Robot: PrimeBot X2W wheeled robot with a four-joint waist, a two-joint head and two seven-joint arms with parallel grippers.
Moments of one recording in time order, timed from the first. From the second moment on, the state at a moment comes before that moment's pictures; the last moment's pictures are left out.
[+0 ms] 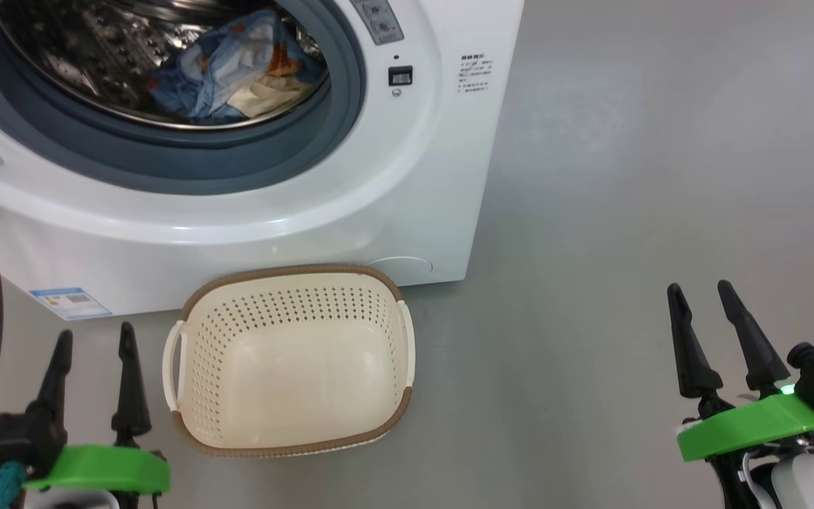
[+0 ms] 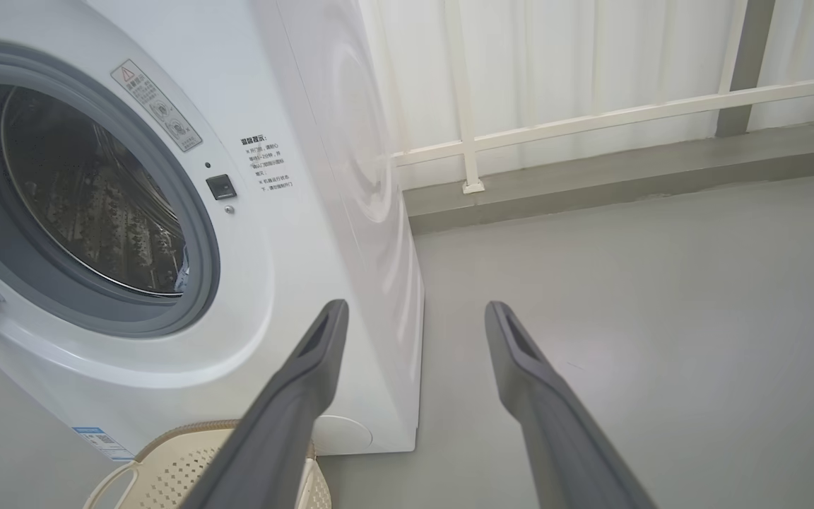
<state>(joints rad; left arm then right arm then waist) -0.22 0.06 0.18 0.35 -0.11 -0.13 -0.26 -0.12 -0.17 0.06 0.20 0.43 0.13 -0.25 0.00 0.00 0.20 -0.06</state>
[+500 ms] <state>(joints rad) -0.16 0.04 0.18 0.30 -0.12 -0.13 -0.26 -0.09 -0.17 0.05 0.20 0.43 0.13 -0.25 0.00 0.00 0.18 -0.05</state>
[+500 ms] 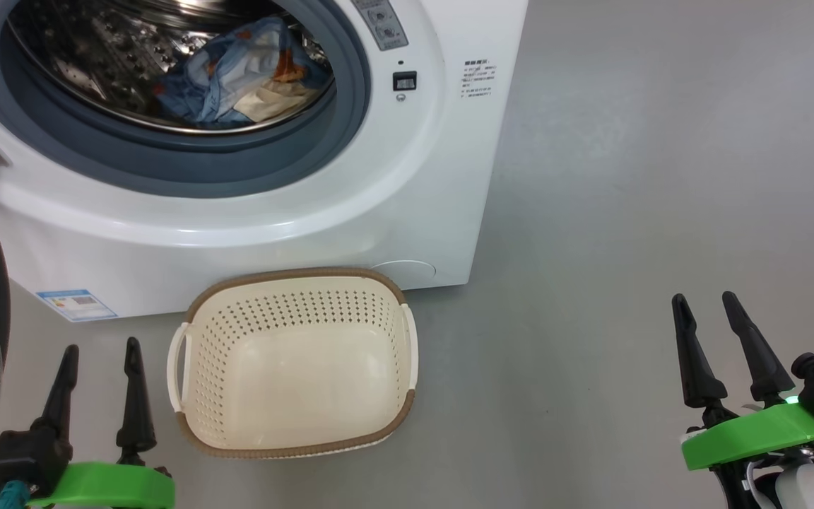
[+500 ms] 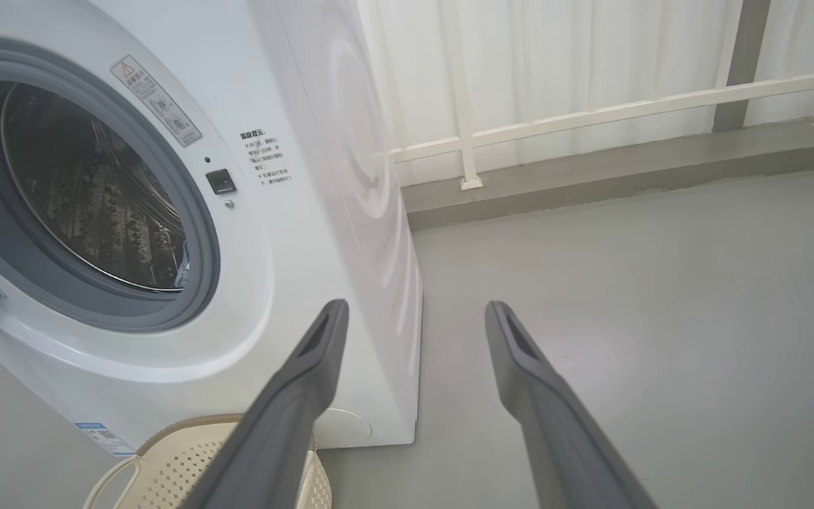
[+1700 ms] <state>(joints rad) -0.16 0.04 0.17 0.29 -0.14 -0.13 -0.26 -0.09 -0.17 0.05 0.20 0.43 0.13 -0.25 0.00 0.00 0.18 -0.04</state>
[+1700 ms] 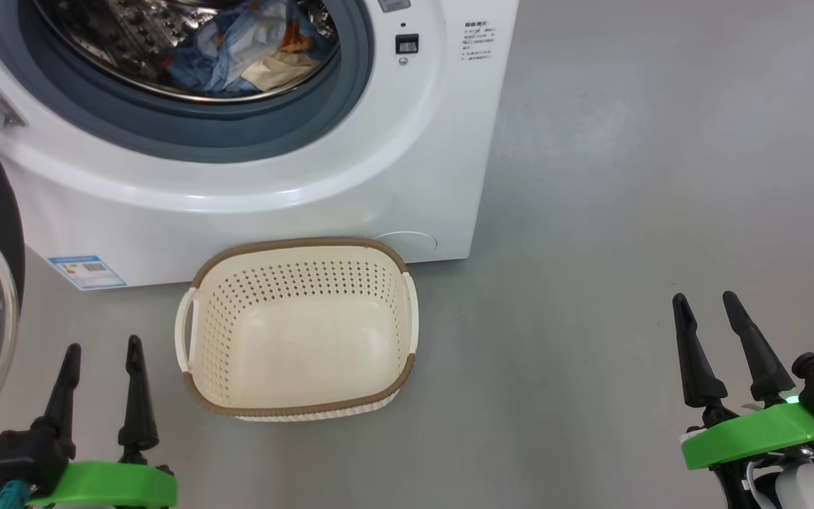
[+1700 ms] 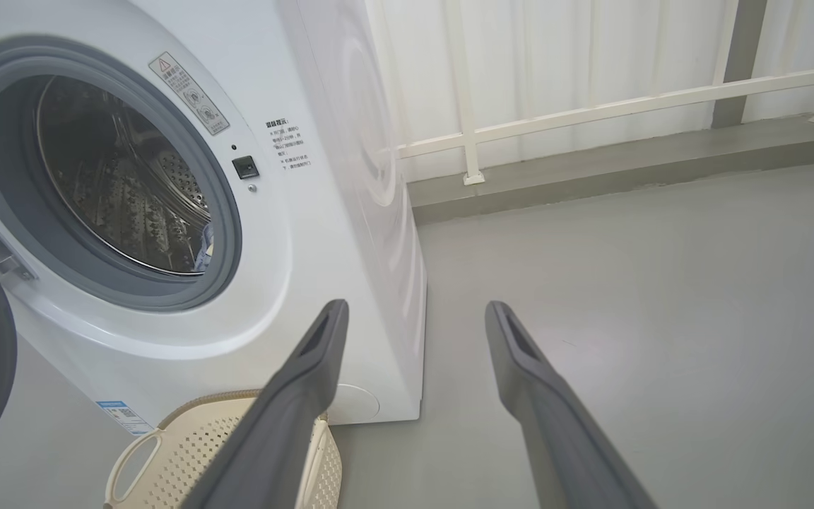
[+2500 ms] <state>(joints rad) -0.15 0.04 0.16 0.28 -0.20 -0.13 -0.26 -0.09 -0.20 0.10 0.20 0.43 0.13 -0.25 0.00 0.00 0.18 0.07</state>
